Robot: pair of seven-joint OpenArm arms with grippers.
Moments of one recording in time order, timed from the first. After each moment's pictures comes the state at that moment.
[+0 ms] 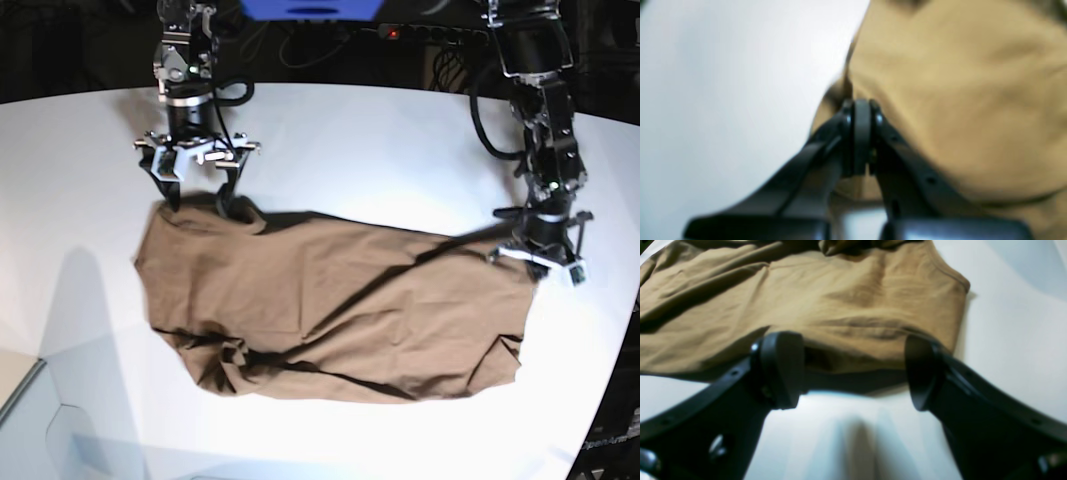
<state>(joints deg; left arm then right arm) -0.9 -10.0 -16.1 81.6 -15.7 0.1 20.3 -20.9 -8.4 10.6 82.4 -2.5 10.3 16.6</state>
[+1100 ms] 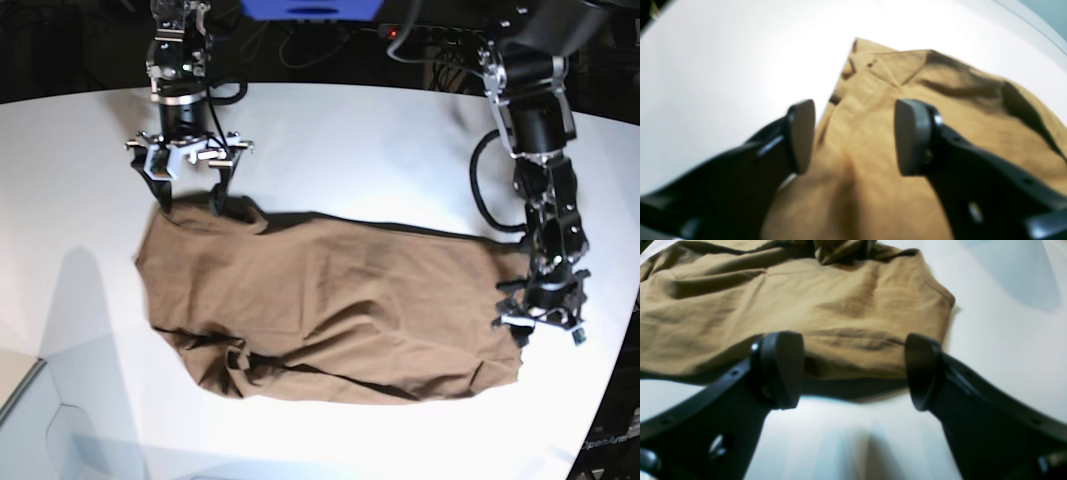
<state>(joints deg) -16.4 -10.0 -16.3 67.0 -15.5 0.2 20.1 -22.0 -7.4 10.8 84.7 -2.9 10.3 16.6</state>
